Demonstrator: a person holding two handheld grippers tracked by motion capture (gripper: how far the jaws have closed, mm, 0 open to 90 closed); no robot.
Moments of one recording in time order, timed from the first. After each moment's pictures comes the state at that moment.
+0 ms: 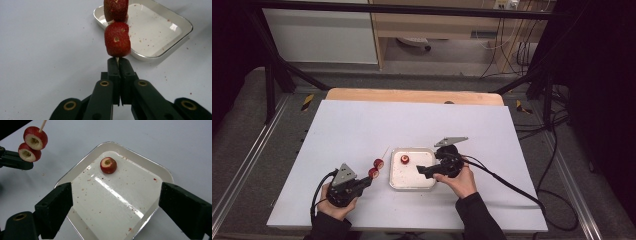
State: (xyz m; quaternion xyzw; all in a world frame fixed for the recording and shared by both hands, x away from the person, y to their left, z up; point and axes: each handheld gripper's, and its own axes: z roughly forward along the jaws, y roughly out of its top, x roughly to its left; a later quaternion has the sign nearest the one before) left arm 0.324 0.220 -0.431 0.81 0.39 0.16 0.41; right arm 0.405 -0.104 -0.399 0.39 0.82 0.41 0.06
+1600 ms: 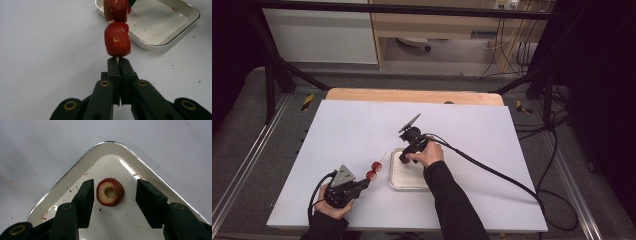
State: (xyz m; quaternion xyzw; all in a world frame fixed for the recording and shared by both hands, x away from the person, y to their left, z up) left arm 0.325 0.227 -0.437 0.82 0.38 0.16 0.40; right arm 0.488 -0.013 -0.413 0.38 0.90 0.22 -0.01
